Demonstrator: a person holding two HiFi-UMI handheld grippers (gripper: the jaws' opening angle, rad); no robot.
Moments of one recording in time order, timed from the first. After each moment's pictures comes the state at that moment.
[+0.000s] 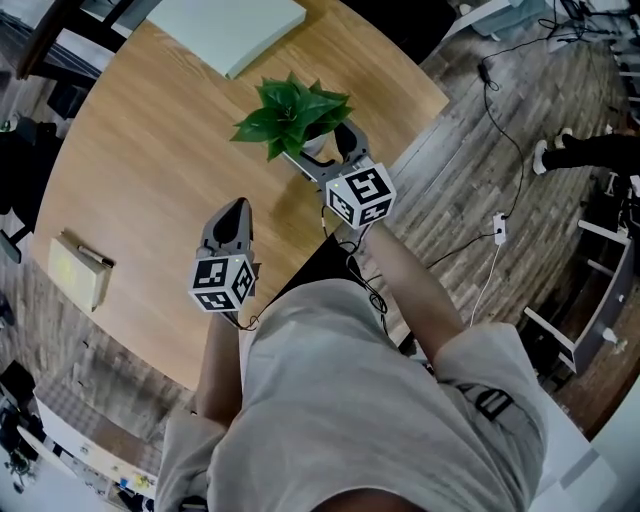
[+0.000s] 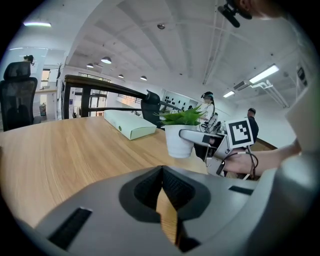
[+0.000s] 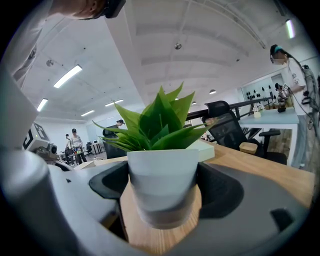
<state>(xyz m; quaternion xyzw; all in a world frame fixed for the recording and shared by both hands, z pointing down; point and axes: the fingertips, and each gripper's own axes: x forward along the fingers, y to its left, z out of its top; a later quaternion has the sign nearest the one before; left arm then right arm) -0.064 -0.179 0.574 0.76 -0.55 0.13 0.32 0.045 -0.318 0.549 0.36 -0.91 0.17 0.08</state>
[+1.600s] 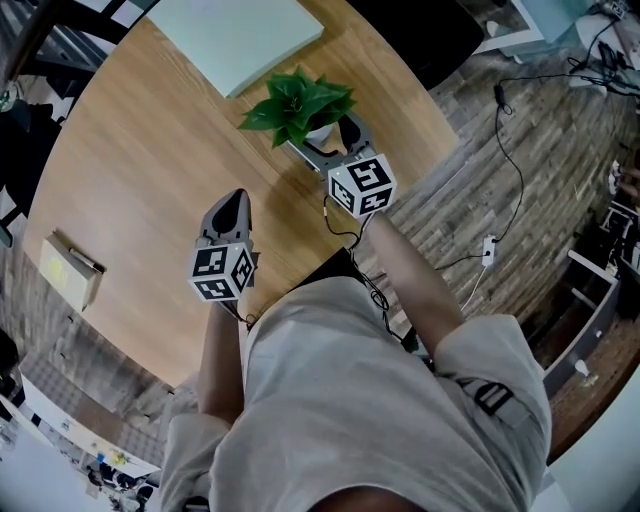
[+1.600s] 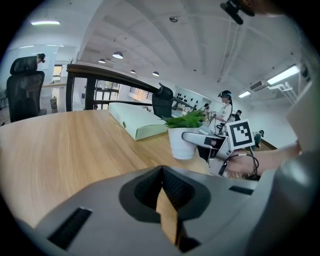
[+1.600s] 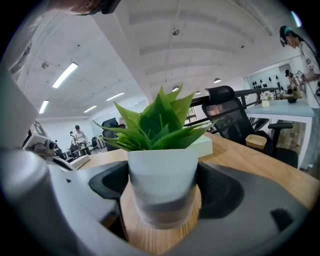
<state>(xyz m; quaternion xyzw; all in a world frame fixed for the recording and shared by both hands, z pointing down) -0.064 -0.259 0.611 0.71 -0.59 0.13 0.36 0.042 -0.413 0.605 0.32 -0.92 0.19 0.12</state>
